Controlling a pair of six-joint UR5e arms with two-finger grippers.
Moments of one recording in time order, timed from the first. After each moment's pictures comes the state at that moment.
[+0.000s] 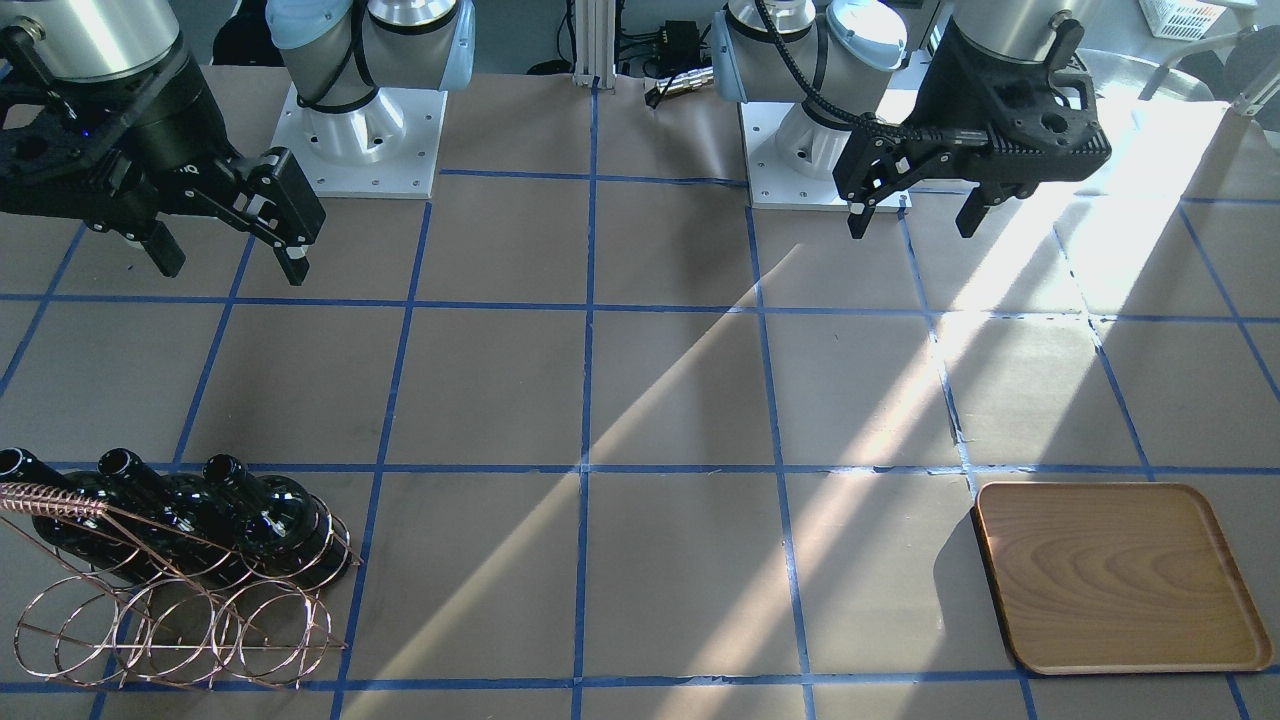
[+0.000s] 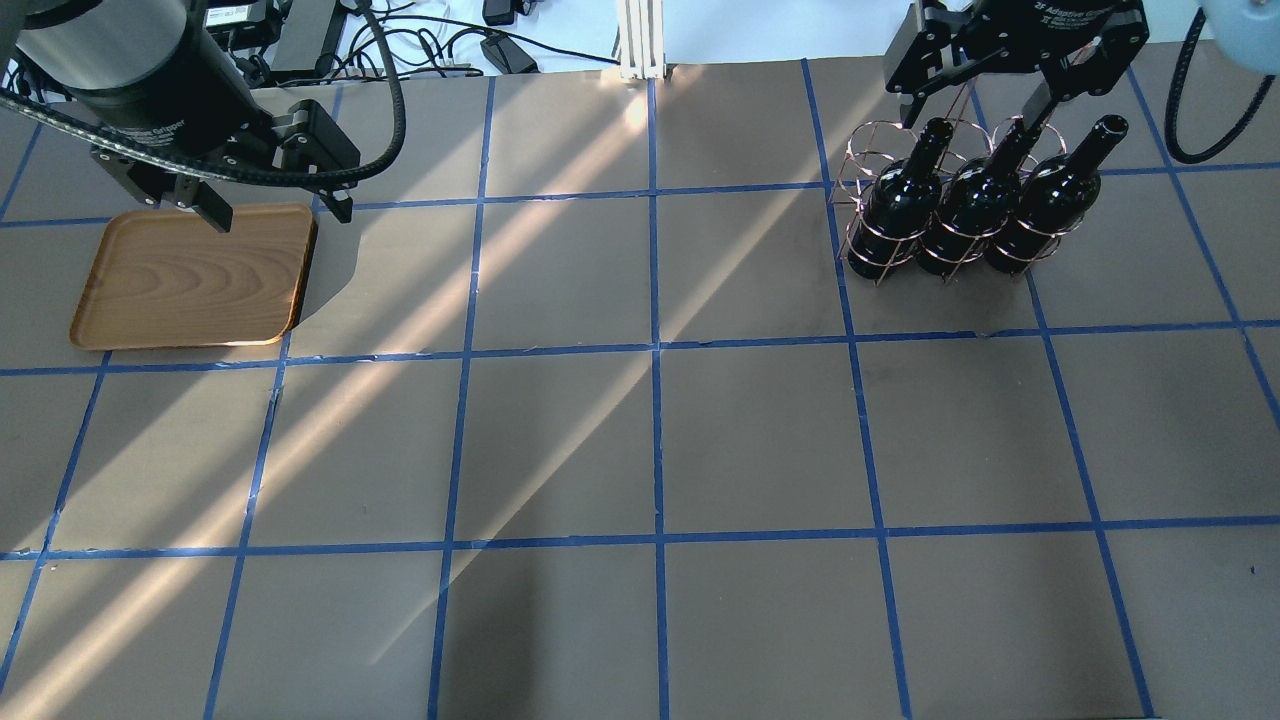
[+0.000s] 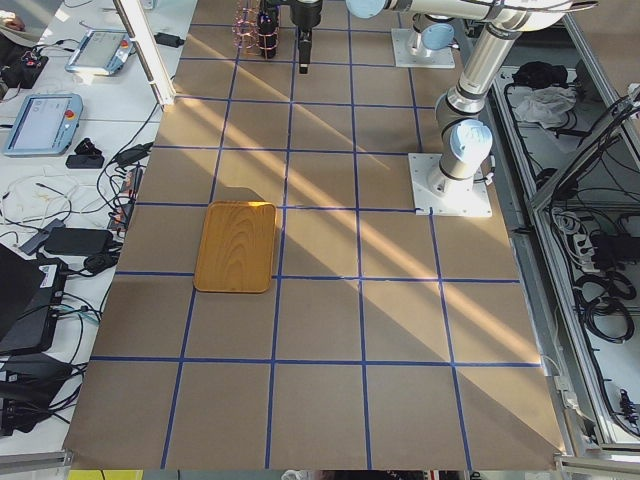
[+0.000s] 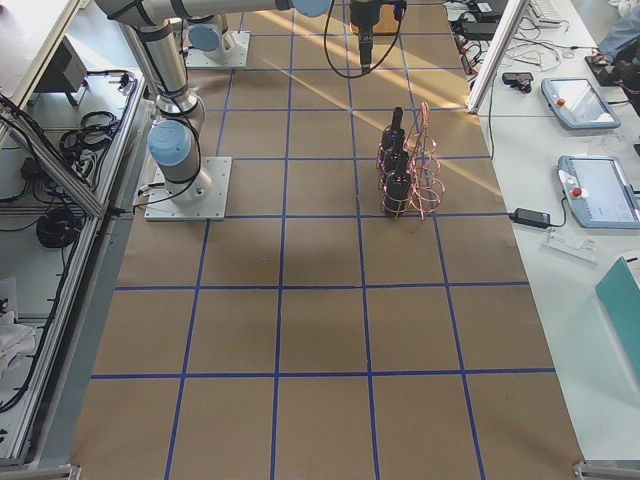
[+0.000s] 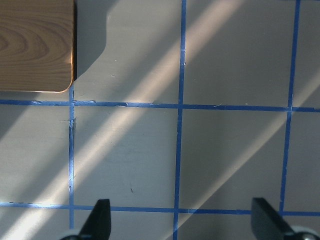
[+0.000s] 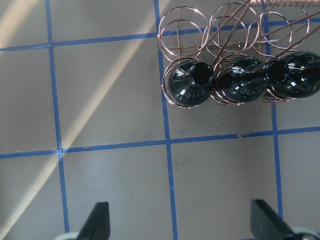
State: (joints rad) left arm -1.53 -1.52 -1.52 -1.60 1.58 0.00; right arm 1.55 -1.52 1.42 -1.60 -1.56 0.05
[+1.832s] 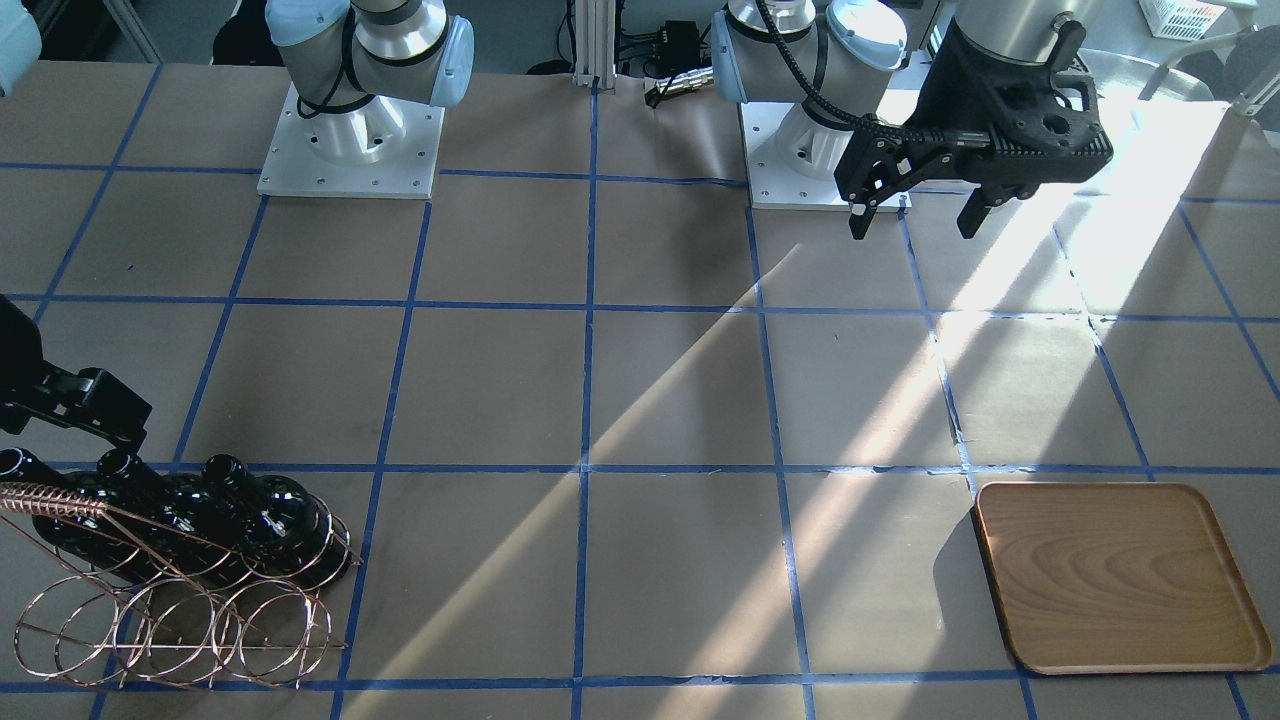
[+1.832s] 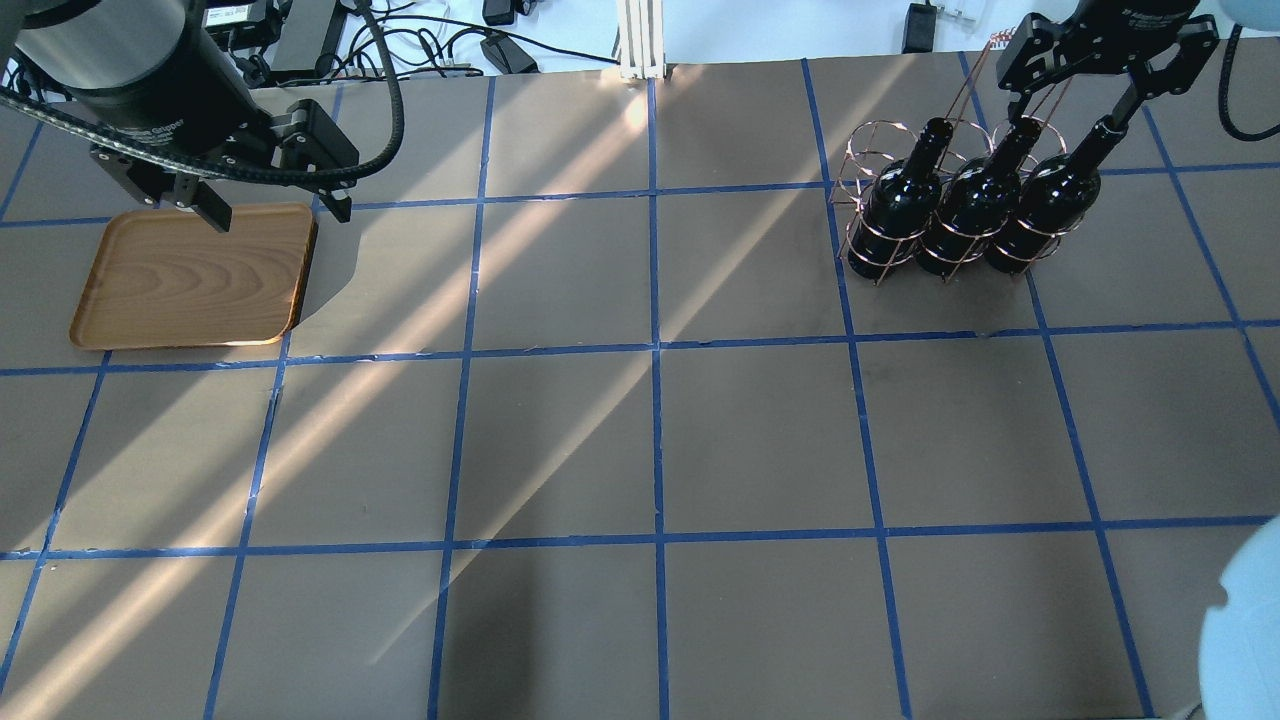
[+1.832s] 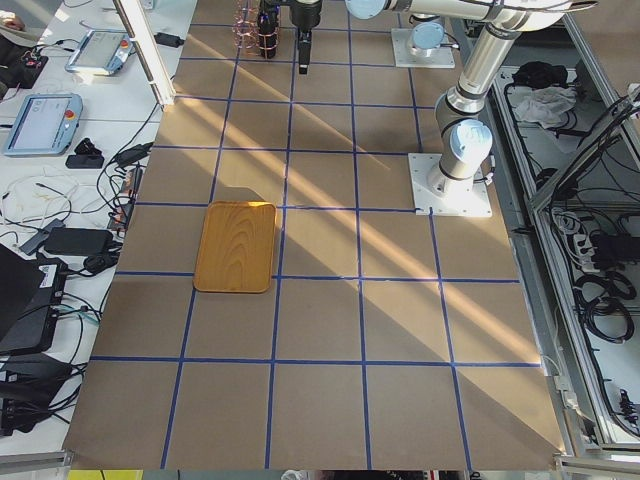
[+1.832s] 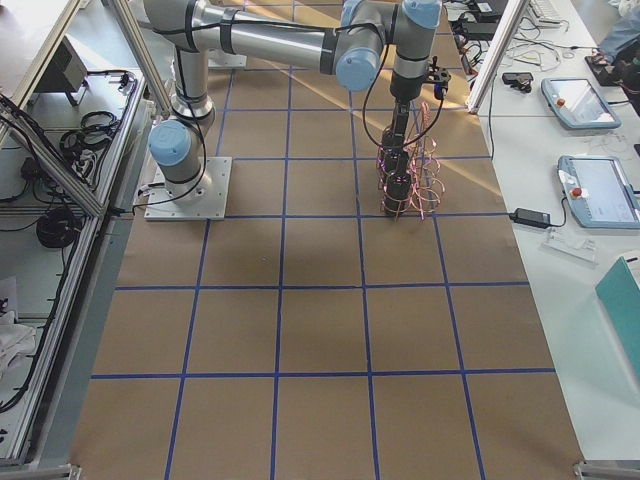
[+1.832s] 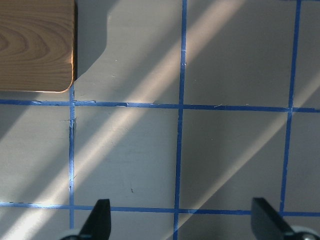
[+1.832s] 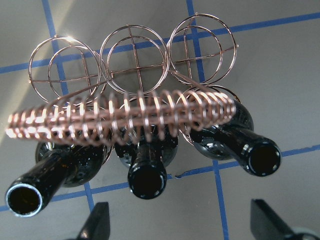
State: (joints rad) left arm -1.53 -1.52 -1.52 -1.60 1.58 0.00; right arm 1.35 -1.27 1.36 -1.69 -1.62 -0.06
